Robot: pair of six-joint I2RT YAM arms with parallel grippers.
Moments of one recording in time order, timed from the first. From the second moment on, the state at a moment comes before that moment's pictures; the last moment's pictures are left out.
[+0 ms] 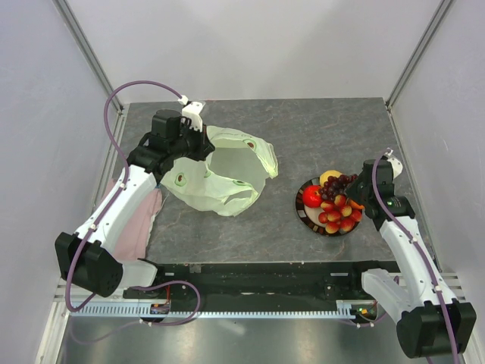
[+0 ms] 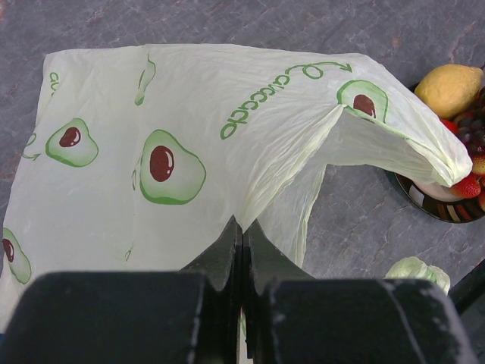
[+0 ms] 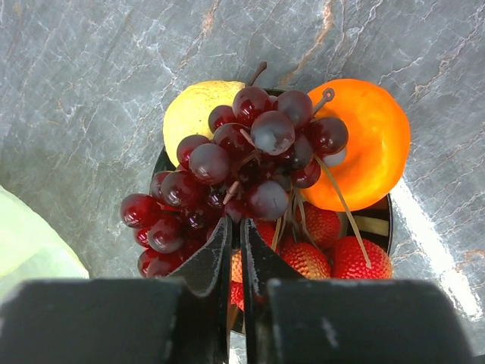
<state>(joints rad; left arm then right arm) -0.35 1.32 1.24 -0.44 0.27 -0.07 0.07 0.90 0.74 -0.58 0.19 0.70</state>
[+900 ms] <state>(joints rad) -0.35 1.32 1.24 -0.44 0.27 -0.07 0.07 0.82 0.77 -0.44 0.11 0.71</state>
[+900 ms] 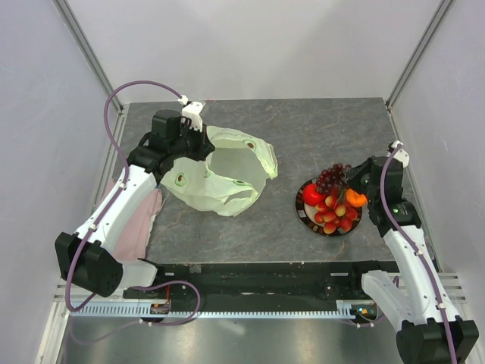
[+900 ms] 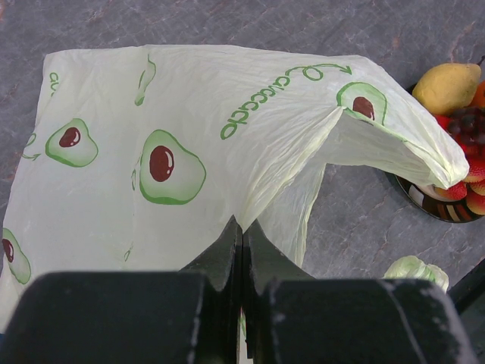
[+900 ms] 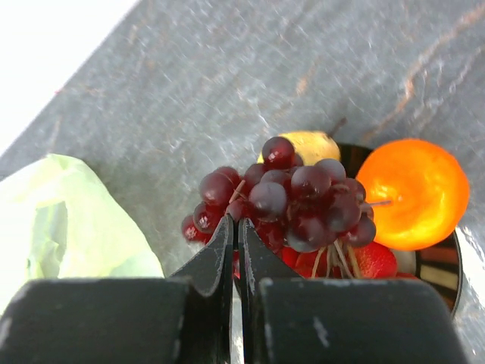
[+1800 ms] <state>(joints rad) -0.35 1.32 1.24 -0.44 0.27 -0.07 0.07 0.72 0.84 -0.26 -0.08 0.60</state>
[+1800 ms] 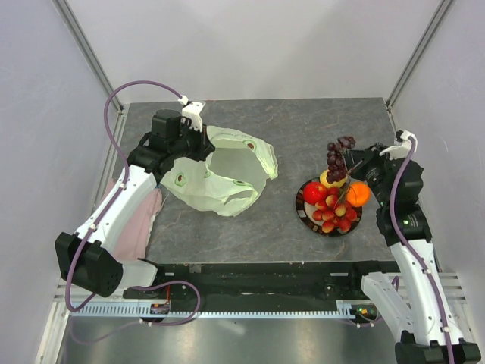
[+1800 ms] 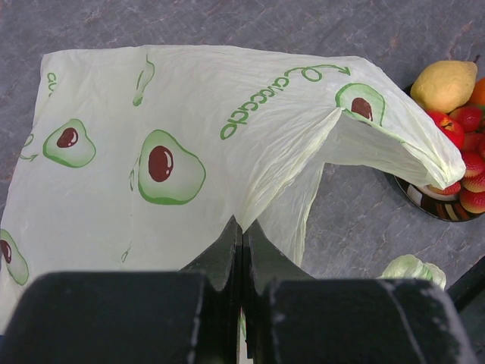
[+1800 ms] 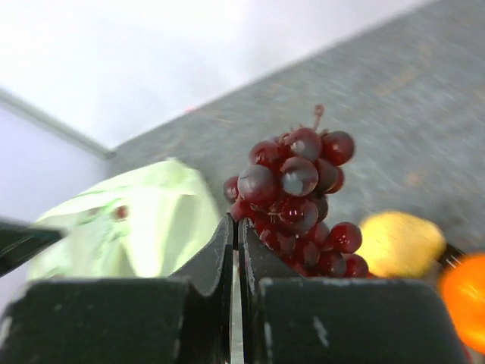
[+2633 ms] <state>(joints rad) -0.35 1.32 1.24 -0.44 0.35 -0.08 0.46 0.91 0.95 0.18 -0.41 0.65</state>
